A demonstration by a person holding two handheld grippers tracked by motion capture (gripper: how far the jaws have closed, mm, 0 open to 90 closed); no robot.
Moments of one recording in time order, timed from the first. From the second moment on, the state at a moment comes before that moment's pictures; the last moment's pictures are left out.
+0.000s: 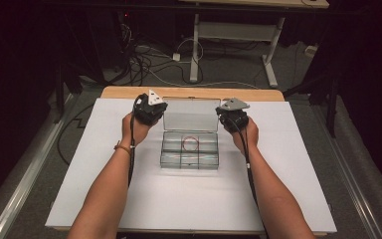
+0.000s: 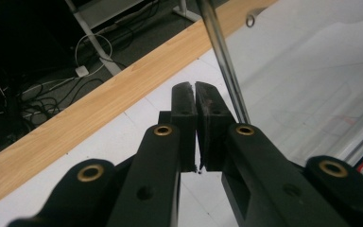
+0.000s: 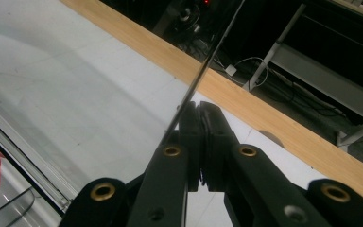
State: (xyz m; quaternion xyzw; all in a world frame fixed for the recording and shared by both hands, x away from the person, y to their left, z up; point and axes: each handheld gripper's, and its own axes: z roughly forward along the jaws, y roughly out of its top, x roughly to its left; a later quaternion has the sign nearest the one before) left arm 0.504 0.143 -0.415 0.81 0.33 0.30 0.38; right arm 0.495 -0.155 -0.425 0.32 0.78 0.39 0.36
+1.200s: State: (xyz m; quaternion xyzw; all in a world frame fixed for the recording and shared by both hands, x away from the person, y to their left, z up) left arm 0.470 0.139 -0.406 0.79 0.32 0.34 0.39; right arm 0.463 -0.152 -0.408 0.37 0.75 0.41 0.37
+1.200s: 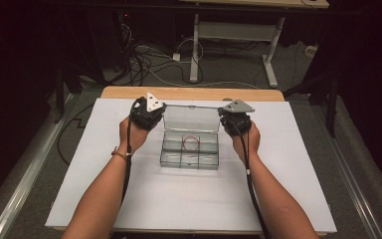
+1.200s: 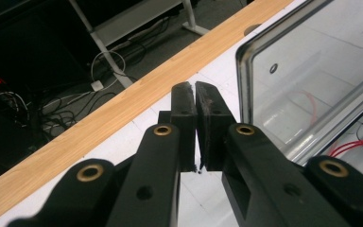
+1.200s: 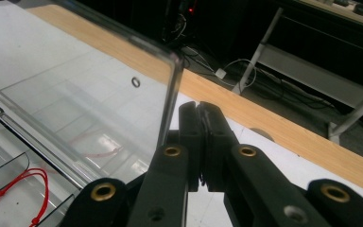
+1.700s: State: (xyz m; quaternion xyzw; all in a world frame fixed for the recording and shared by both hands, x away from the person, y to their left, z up) left arm 0.451 0.138 -0.409 0.79 0.34 0.35 0.38; right arm 0.447 -0.150 -0.411 0.37 0.74 0.42 0.38
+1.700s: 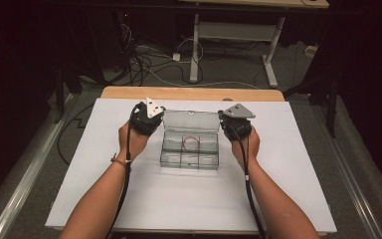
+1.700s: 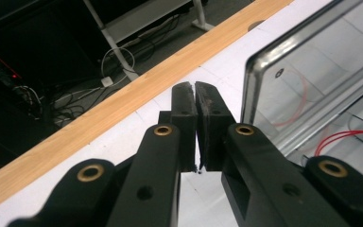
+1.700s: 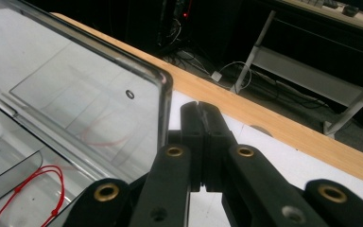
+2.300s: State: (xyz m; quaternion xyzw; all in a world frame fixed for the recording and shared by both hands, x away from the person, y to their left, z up) left arm 0.430 0.139 -0.420 0.79 0.33 0.35 0.38; right arm 0.430 -0.151 -0.421 0.37 0.74 0.43 0.36
